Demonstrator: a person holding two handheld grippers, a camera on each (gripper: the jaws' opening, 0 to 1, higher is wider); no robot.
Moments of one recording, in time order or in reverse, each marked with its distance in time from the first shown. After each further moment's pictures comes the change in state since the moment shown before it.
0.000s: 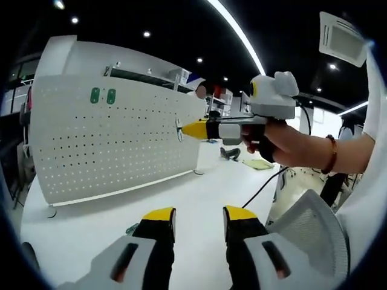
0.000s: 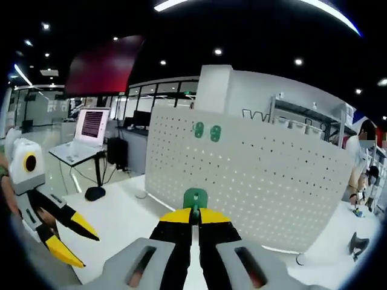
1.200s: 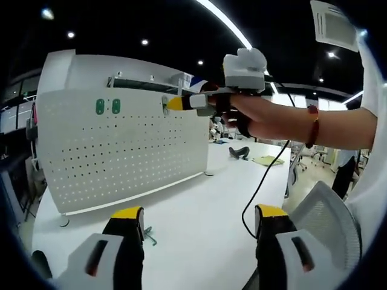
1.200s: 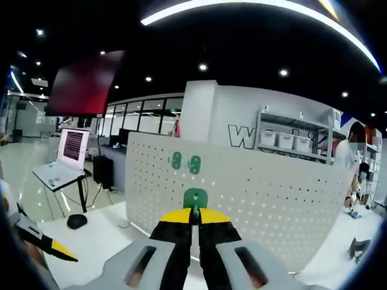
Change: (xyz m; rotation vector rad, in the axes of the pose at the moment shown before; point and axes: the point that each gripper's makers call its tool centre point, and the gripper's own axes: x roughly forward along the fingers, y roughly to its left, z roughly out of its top) left arm -0.004 0.008 -0.001 0.079 -0.018 0.075; right arm 0.040 -0.035 0.054 0.027 -0.117 -0.097
